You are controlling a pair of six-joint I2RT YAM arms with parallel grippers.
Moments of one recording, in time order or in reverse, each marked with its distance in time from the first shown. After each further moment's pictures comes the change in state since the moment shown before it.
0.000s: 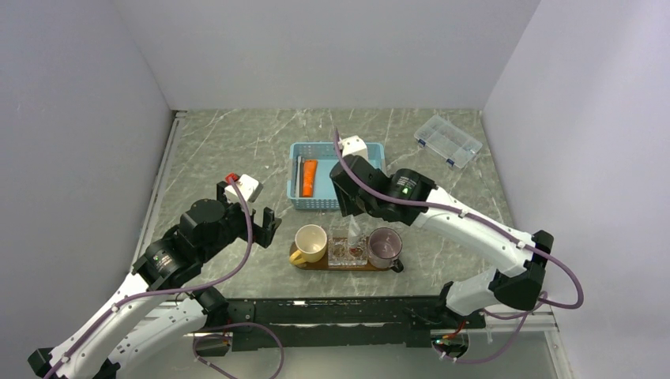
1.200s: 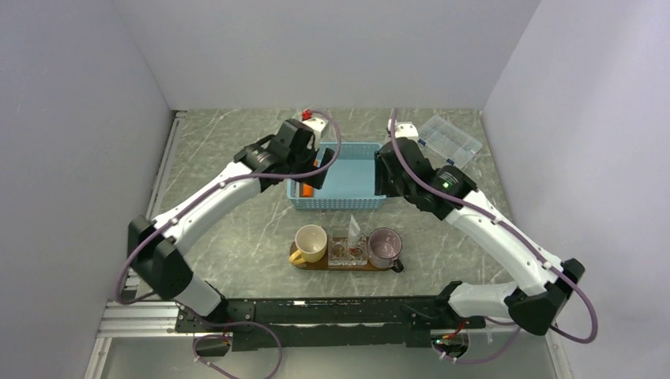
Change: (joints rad) left arm 0.045 0.890 0.595 -0.076 -0.015 -0.061; right arm -0.301 -0.151 -0.135 0.116 -0.034 -0.036
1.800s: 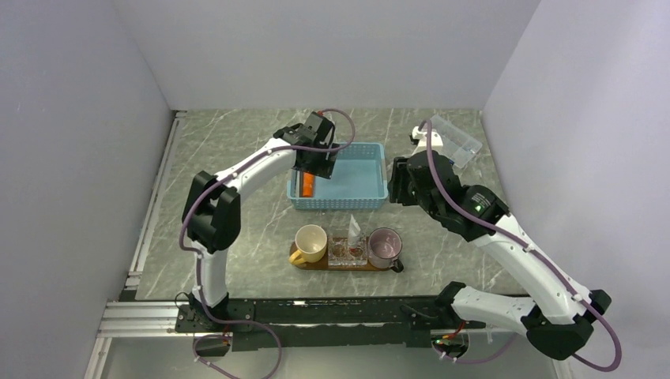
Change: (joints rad) left arm 0.073 0.466 0.276 -0.055 0.017 -0.101; right arm -0.001 -0.214 -0.095 0.012 -0.001 0.002
